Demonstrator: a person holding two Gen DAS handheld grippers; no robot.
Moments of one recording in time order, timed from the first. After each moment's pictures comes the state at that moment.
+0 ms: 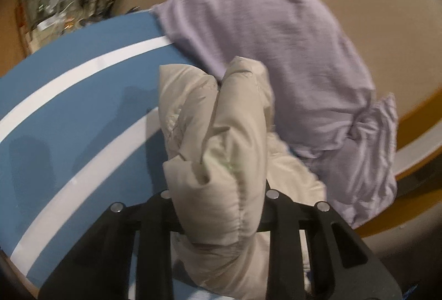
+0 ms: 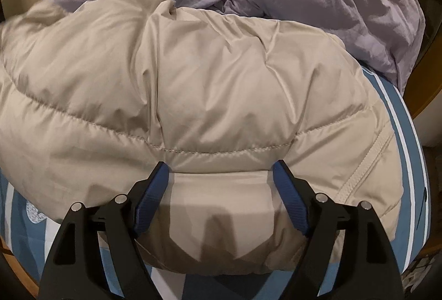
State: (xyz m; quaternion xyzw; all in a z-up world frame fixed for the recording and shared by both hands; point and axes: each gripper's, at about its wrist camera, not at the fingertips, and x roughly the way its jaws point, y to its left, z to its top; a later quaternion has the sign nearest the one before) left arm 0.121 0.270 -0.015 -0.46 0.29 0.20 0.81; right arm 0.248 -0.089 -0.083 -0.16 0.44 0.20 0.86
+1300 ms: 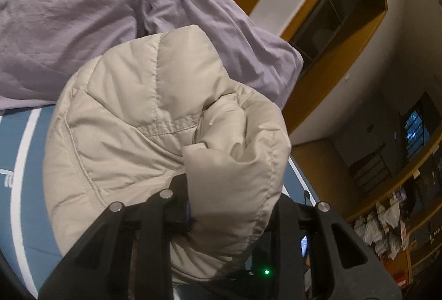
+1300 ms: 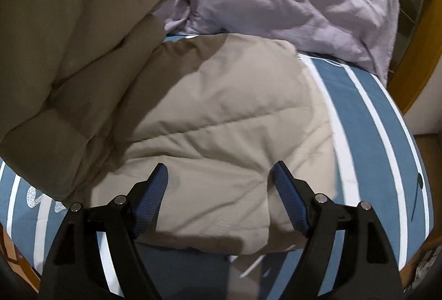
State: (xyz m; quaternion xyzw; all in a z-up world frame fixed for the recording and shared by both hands) left arm 0.255 -0.010 0.088 -0.23 0.35 -0.14 0.90; right arm 0.257 -0.180 -0.057 -0.11 0.41 0.20 0.88
